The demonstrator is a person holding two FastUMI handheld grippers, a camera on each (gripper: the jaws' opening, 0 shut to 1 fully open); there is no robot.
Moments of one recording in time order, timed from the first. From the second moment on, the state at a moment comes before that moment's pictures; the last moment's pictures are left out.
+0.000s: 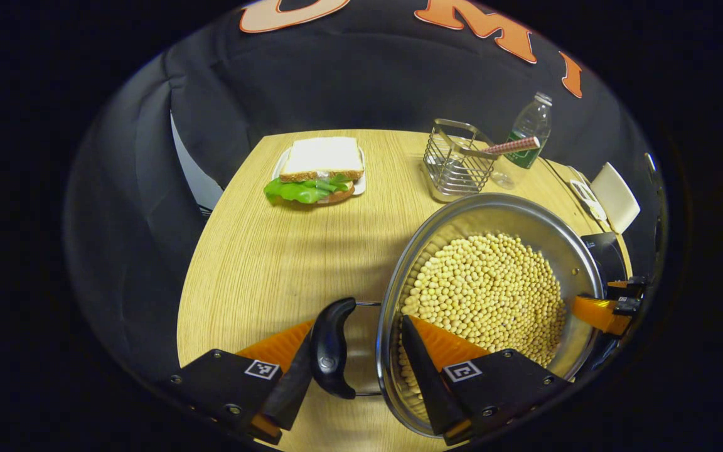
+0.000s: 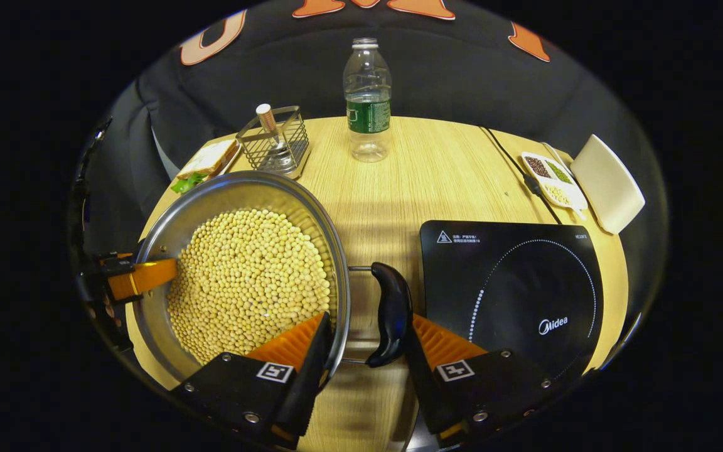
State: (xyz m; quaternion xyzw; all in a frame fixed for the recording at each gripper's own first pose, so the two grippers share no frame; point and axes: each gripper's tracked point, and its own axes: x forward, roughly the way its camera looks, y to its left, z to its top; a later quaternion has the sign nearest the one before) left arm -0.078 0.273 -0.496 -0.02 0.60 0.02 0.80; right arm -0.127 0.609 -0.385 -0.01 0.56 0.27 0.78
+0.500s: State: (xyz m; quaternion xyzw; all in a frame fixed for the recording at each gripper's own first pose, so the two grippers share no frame) left arm -0.080 0.275 -0.494 -0.04 0.58 0.04 0.82; right arm -0.125 0.612 -0.386 0.00 0.57 0.25 0.78
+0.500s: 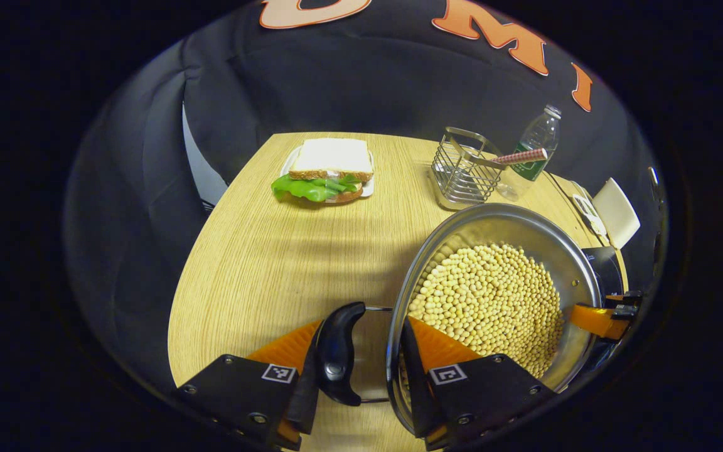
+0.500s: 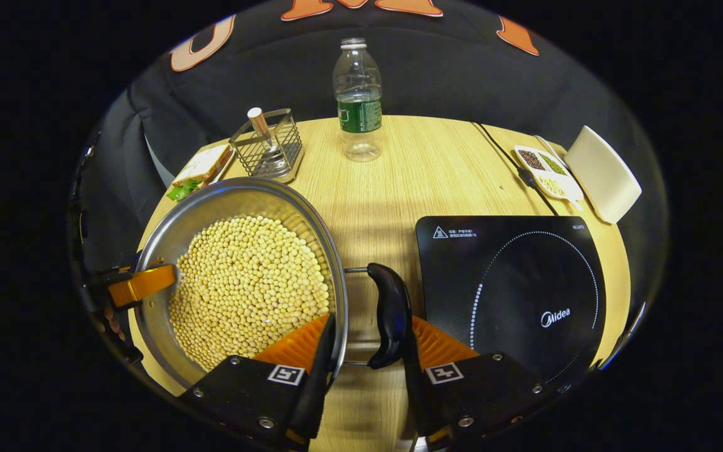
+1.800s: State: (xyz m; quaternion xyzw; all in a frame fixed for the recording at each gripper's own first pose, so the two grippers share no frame) left arm -0.065 0.294 -0.448 0.01 0.46 0.02 0.89; right arm -0.104 0.582 -0.359 0.03 0.49 0.24 0.84
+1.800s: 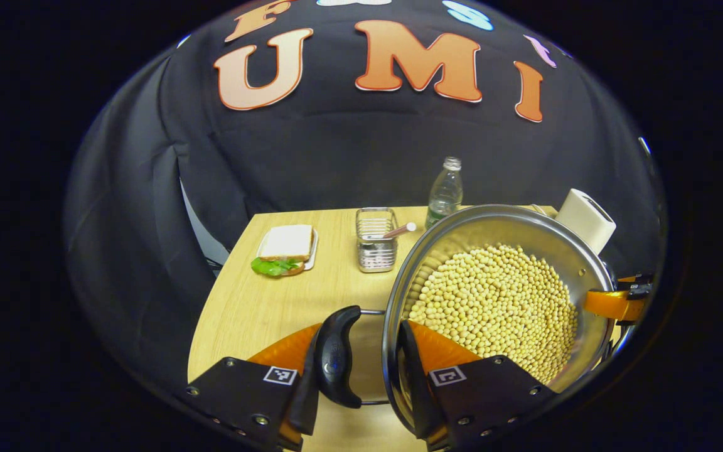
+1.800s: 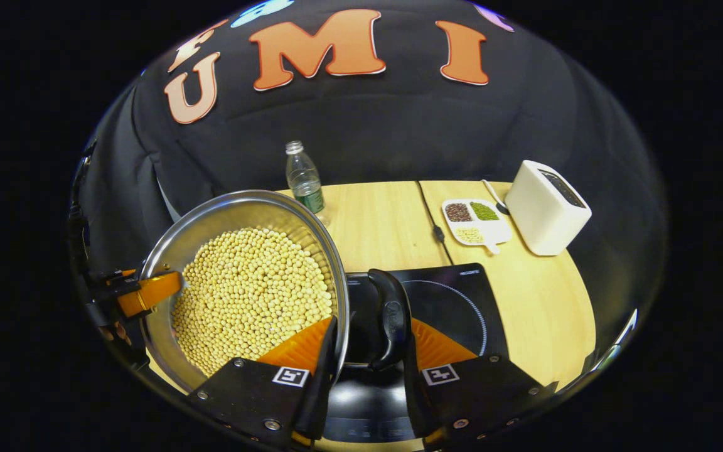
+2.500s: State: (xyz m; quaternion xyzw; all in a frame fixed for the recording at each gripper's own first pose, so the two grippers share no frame) left arm -0.071 0.297 -0.443 0.02 0.45 0.02 0.89; right arm -0.103 0.581 -0.359 0.04 0.49 0.23 0.84
